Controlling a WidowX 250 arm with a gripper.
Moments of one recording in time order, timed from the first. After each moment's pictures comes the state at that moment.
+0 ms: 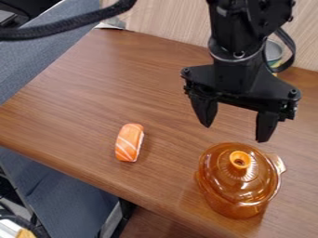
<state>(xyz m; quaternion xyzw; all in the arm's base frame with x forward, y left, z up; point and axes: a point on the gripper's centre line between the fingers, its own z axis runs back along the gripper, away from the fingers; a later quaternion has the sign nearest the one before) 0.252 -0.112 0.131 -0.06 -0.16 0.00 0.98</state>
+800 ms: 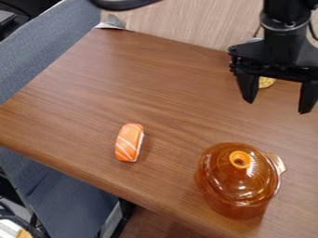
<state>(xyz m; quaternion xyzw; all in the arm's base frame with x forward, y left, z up) 0.316 -0.141 0.129 -0.08 -0.16 0.00 0.98</state>
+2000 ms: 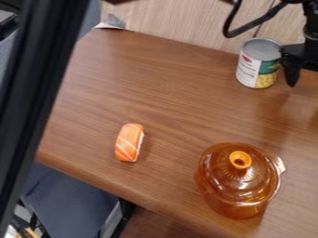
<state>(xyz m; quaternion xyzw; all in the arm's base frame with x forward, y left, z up) 0.459 -0.178 0.058 -0.09 -0.19 -0.07 0.98</state>
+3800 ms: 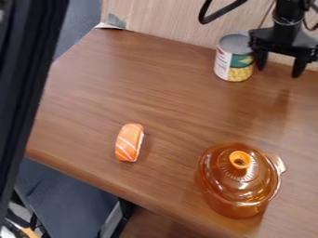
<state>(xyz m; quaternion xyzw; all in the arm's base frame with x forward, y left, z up) 0.472 -0.117 0.062 -0.03 -0.20 -0.02 0.98</state>
